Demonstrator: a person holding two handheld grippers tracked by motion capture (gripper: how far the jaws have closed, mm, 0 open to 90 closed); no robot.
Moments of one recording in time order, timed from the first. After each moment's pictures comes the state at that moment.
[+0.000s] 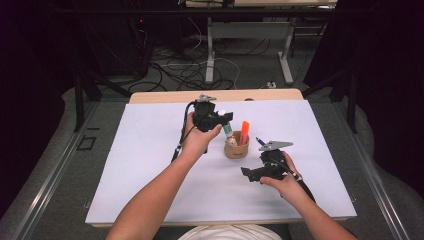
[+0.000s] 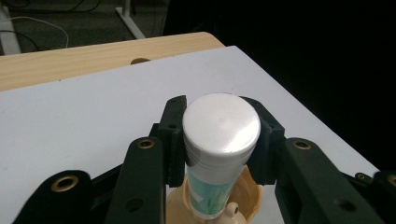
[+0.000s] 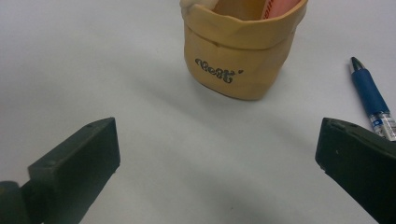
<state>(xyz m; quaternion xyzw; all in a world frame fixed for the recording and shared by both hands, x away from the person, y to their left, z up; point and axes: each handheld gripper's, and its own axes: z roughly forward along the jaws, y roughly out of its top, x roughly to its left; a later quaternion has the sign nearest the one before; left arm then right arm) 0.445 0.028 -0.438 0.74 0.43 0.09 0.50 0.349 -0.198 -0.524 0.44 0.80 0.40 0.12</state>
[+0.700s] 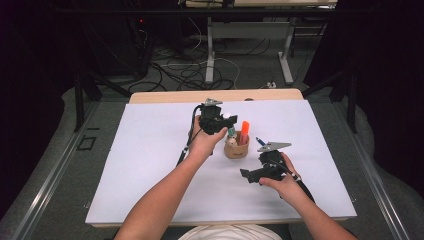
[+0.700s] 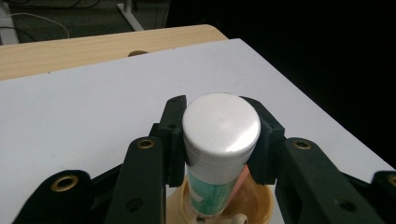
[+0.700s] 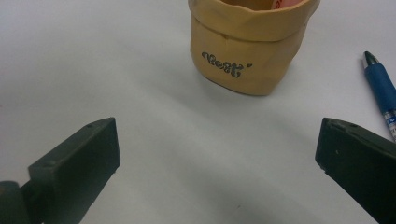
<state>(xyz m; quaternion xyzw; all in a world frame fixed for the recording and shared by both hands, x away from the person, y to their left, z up) 0.450 0.013 -0.459 0.75 0.43 0.09 0.50 0.349 -0.196 -0.527 0.43 0.80 0.39 0.12</state>
